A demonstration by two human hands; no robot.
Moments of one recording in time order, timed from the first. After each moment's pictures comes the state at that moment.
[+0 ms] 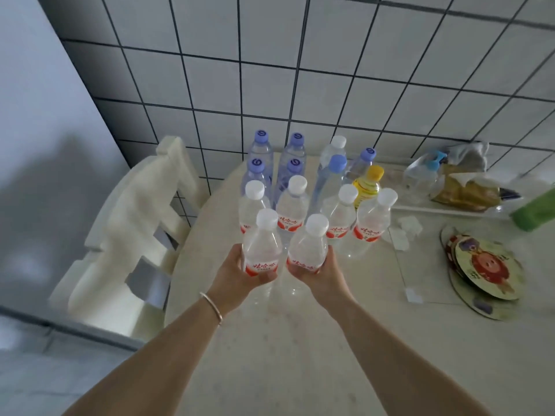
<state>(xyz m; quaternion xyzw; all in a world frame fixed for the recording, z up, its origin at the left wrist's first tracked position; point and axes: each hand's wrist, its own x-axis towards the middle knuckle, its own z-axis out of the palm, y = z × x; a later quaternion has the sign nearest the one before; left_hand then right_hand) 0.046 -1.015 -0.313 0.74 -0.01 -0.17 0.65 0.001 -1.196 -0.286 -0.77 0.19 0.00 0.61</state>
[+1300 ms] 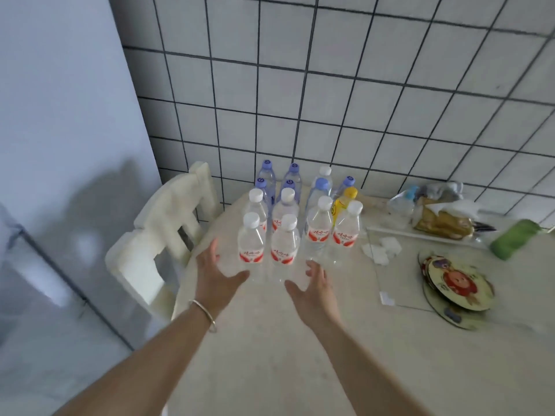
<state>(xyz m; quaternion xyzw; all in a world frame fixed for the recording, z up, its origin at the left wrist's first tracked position) -0.046 -1.004 -0.250 0.83 0.07 0.05 0.55 -0.102 -1.180 -0.216 -0.88 0.17 0.00 0.44</state>
